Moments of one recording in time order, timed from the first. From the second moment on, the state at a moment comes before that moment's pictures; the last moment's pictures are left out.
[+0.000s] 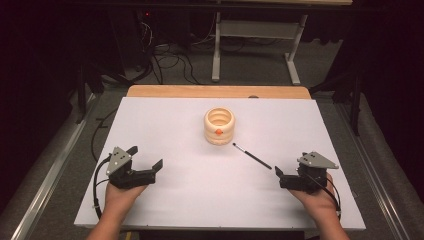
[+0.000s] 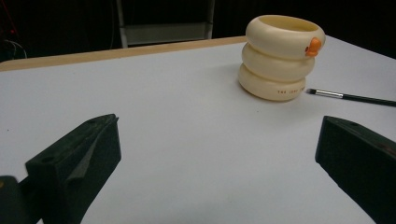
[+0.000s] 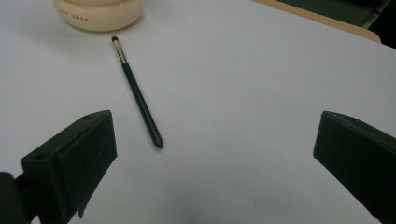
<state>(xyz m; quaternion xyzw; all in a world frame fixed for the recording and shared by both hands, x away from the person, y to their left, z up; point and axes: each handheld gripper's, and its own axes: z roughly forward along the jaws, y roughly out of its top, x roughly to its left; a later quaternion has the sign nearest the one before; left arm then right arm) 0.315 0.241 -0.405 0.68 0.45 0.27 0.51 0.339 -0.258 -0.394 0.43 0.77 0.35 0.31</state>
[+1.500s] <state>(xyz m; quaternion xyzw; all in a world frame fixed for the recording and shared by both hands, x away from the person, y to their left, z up) 0.336 0.232 -0.404 0.68 0.44 0.28 0.52 0.376 -0.255 -0.412 0.47 0.84 0.22 0.19</state>
